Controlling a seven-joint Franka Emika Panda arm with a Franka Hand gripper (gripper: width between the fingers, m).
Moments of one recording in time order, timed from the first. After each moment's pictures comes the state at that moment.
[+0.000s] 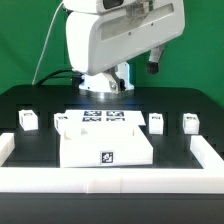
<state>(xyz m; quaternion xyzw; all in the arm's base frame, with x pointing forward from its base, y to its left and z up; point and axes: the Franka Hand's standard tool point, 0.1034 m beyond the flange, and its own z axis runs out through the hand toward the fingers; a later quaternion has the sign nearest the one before) 0.605 0.018 0.153 -0.93 -0.34 0.07 0.10</state>
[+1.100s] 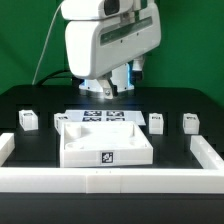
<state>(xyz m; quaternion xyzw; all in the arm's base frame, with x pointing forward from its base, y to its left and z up) 0.569 -0.004 0.130 -0.87 -0.49 0.00 0.06</state>
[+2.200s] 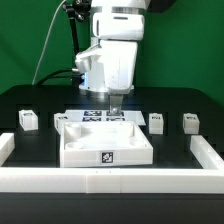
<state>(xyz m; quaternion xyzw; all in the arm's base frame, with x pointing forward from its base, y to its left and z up) 0.537 -0.010 0.090 -0.70 -0.71 -0.01 -0.03</state>
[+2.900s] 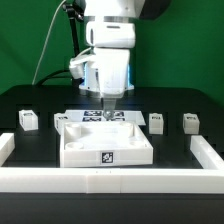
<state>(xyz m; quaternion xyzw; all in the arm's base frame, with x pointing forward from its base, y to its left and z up) 0.488 -0.027 0.072 -0.68 -0.73 -0.01 -0.02</state>
